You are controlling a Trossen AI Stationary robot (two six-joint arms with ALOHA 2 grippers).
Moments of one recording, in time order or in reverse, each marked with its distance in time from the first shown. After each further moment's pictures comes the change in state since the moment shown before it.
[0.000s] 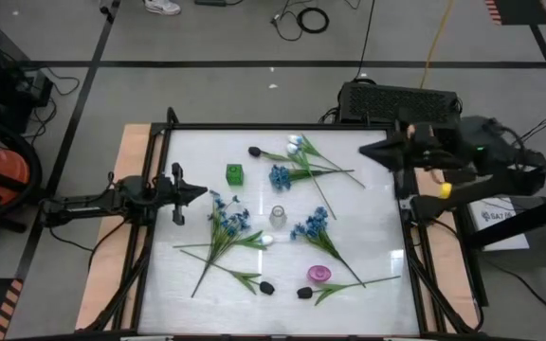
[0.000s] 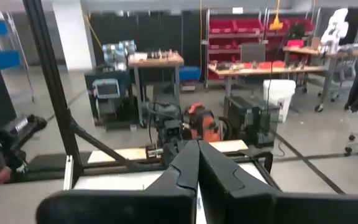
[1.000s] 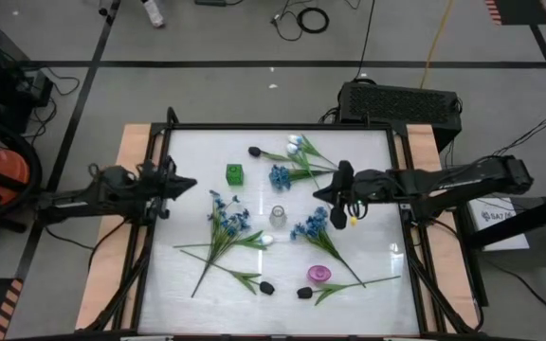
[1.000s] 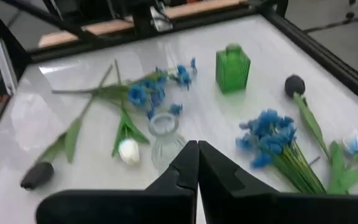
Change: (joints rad) left arm 0.000 0.100 0.257 -0.054 0.044 -0.232; right arm -0.014 0.158 -0.600 0.301 0.020 0.214
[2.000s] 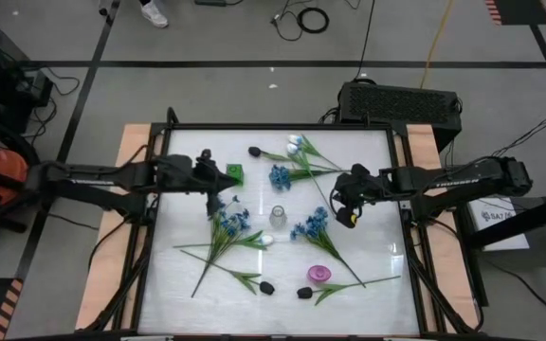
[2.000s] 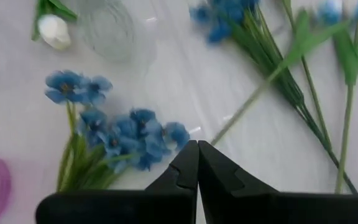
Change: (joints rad) left arm -0.036 0.849 0.451 -0.128 -0.118 0.101; right arm -0.065 0.018 0.000 -0.432 -0.026 0.063
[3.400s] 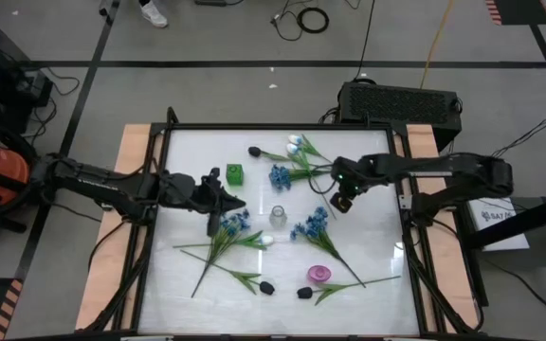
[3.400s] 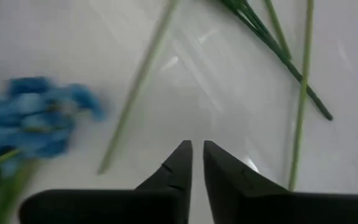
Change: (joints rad) left arm -0.206 0.067 -0.002 0.108 -0.030 -0.055; right arm -0.267 0.225 0.041 -0.162 -0.077 0.055
